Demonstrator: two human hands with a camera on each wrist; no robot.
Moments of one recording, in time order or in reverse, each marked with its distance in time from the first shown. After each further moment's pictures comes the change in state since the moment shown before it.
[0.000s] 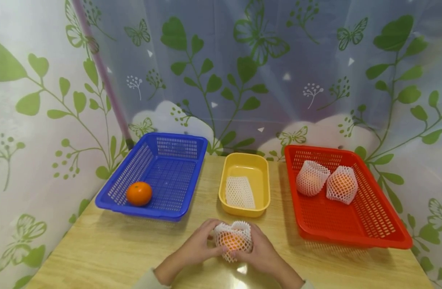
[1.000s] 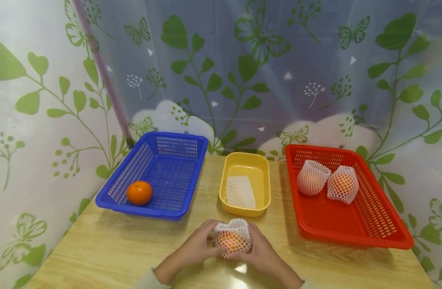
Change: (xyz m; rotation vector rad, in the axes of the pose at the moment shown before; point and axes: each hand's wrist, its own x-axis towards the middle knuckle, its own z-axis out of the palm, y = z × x) left_hand -0.001 -0.004 0.001 0.031 0.006 -0.024; right_hand 0.001 0.002 0.002 0.111 -0.057 -0.039
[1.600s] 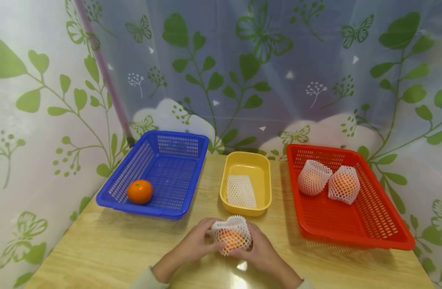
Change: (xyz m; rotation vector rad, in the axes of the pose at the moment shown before) left_hand -0.001 0.001 -0.007 -0.015 0.033 0.006; right_hand 0.003 0.002 0.002 0.025 0.012 0.002
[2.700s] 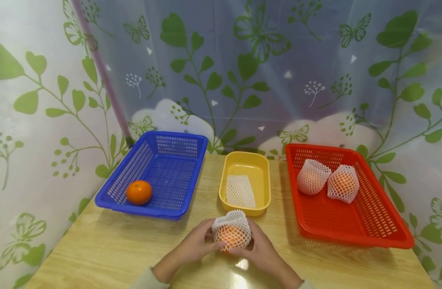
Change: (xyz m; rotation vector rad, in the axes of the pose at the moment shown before) left_hand 0.001 -0.001 0.001 -0.068 -0.041 -0.028; right_hand 0.000 0.006 0.000 0.105 0.006 0.000
